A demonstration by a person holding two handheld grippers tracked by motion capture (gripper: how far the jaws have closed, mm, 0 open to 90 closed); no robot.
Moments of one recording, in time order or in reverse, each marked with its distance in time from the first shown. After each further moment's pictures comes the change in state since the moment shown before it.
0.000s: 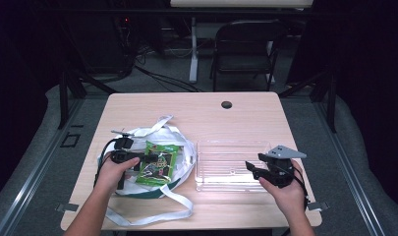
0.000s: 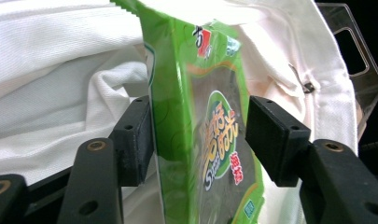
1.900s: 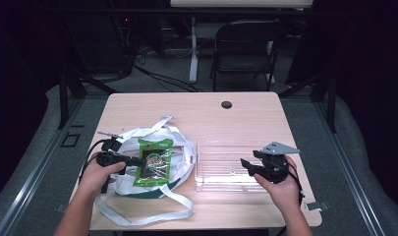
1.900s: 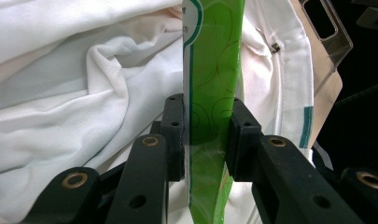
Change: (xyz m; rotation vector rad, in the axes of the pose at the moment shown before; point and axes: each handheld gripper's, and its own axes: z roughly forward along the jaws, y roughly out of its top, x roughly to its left) left arm 0.002 -0.009 -0.041 0.054 -0.059 0.080; right arm 0.003 0.009 0.014 -0.002 0.028 -0.015
